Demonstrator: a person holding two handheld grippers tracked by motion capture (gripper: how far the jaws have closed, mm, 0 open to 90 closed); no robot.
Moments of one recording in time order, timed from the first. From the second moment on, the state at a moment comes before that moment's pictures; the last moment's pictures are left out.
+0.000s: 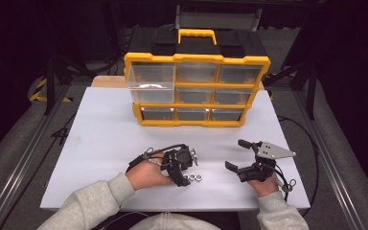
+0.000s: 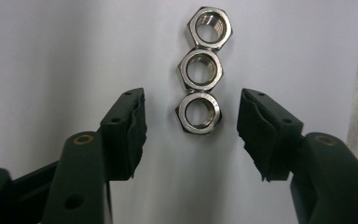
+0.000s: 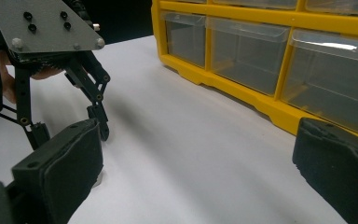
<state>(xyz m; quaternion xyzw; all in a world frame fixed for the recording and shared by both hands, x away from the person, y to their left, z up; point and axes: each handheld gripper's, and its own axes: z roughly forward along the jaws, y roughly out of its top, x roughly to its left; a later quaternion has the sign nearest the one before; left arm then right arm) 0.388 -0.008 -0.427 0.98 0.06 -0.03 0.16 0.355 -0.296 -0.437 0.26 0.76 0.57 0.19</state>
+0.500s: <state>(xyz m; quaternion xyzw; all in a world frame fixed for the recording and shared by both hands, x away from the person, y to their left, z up) 0.388 -0.010 -0.418 0.98 0.07 -0.03 0.16 0.356 -0.295 -0.440 0.27 0.76 0.56 0.18</state>
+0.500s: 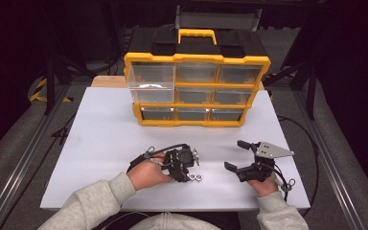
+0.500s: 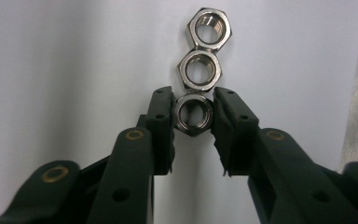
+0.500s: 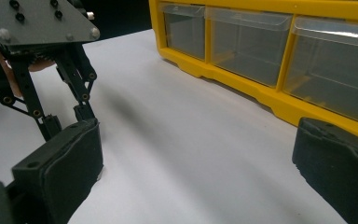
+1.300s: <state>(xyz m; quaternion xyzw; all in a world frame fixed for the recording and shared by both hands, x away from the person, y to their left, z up) 0.394 0.018 -0.311 0.98 0.08 -0.02 0.17 0.357 -0.295 -0.440 0.27 0.76 0.56 0.18</state>
